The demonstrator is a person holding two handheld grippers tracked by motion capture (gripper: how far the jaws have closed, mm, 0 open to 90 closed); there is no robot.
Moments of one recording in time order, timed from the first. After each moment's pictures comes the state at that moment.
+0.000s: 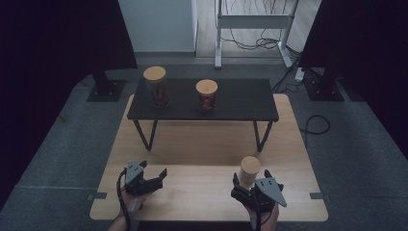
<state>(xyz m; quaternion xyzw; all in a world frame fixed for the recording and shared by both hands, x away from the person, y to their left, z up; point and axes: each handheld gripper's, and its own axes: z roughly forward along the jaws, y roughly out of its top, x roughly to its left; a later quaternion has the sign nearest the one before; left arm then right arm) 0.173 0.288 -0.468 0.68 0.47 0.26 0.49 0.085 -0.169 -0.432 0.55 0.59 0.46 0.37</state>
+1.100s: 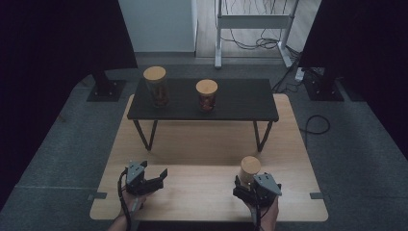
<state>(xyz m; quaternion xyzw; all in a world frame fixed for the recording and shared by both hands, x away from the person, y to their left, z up) 0.175 0.286 -0.470 0.69 0.47 0.26 0.49 0.122 -0.177 -0.448 0.58 0.63 0.40 0.33</state>
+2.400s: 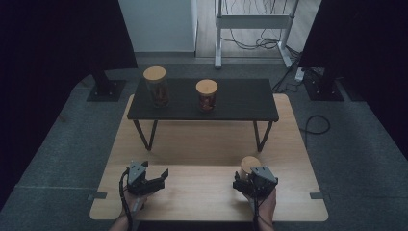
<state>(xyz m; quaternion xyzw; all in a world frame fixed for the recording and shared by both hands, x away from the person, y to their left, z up) 0.175 0.282 -0.470 0.69 0.47 0.27 0.48 0.164 -0.178 -0.458 0.60 0.65 0.37 0.31</state>
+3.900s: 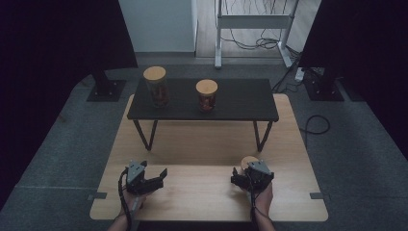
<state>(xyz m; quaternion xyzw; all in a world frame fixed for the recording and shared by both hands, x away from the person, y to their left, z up) 0.178 0.285 -0.471 0.69 0.48 0.27 0.48 0.191 -0.174 -0.469 0.60 0.65 0.35 0.30</state>
